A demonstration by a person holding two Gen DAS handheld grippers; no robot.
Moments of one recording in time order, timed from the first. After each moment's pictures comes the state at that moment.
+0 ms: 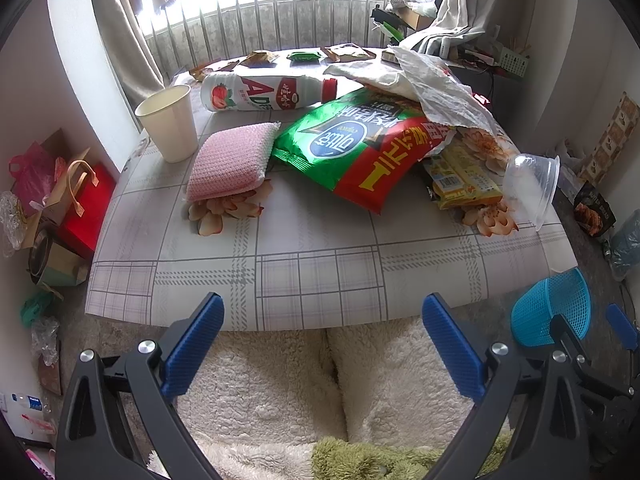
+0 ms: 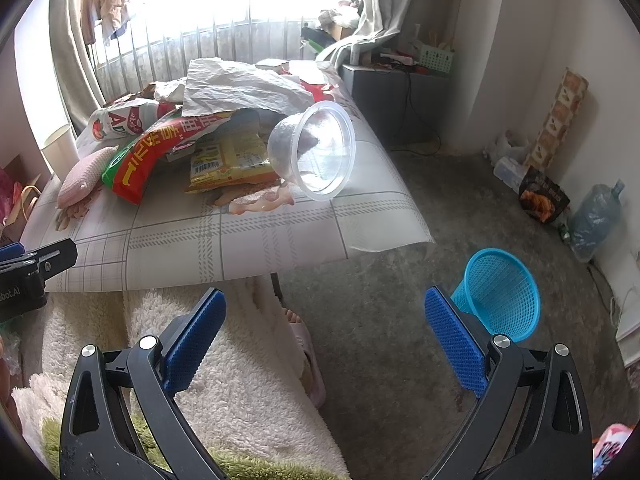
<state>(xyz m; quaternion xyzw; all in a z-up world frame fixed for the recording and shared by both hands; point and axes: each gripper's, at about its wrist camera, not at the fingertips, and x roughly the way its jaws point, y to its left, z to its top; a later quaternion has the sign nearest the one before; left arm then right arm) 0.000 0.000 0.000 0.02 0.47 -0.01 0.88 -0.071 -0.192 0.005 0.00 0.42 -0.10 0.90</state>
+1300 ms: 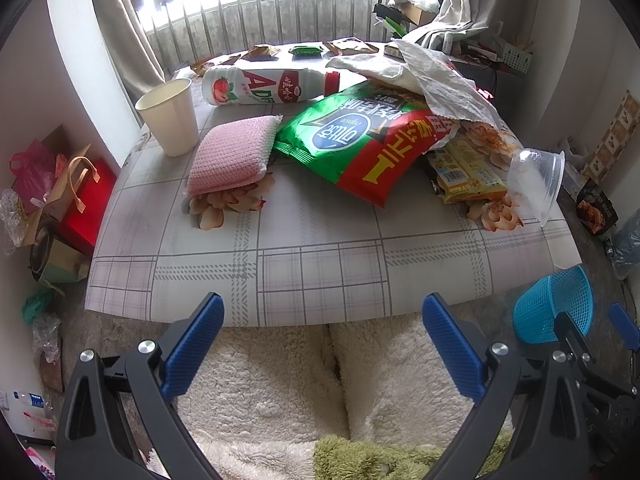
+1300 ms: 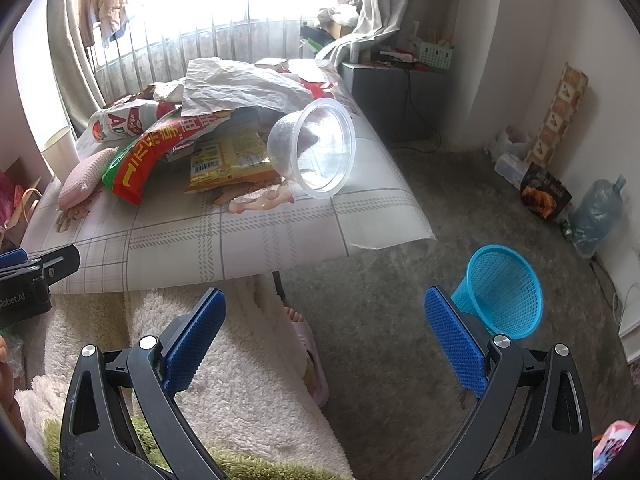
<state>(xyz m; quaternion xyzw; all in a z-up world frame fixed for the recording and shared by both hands) -0.004 0.005 -0.009 0.02 0.47 -0.01 0.88 -0.070 -0.190 0.002 0.01 0.42 -0.10 0.90</state>
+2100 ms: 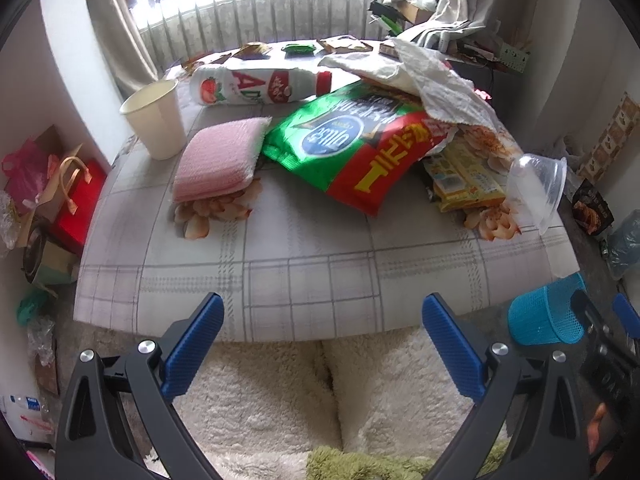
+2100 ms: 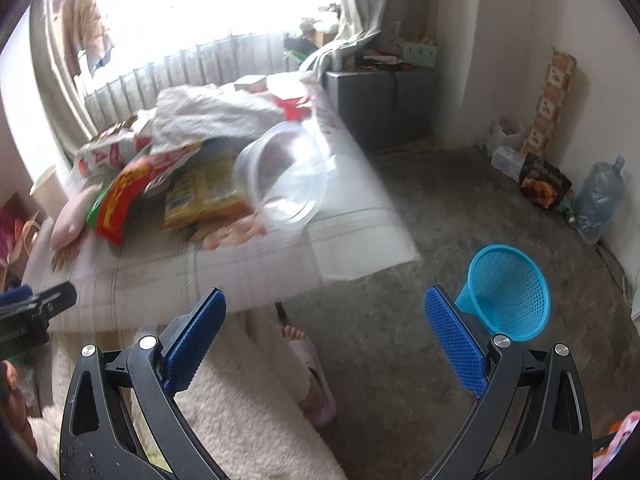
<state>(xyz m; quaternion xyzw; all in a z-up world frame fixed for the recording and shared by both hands) 0.011 -0.002 -0.012 0.02 0.48 -0.03 0.88 -0.057 -0.227 0.007 0.06 0.40 -0.11 0.91</state>
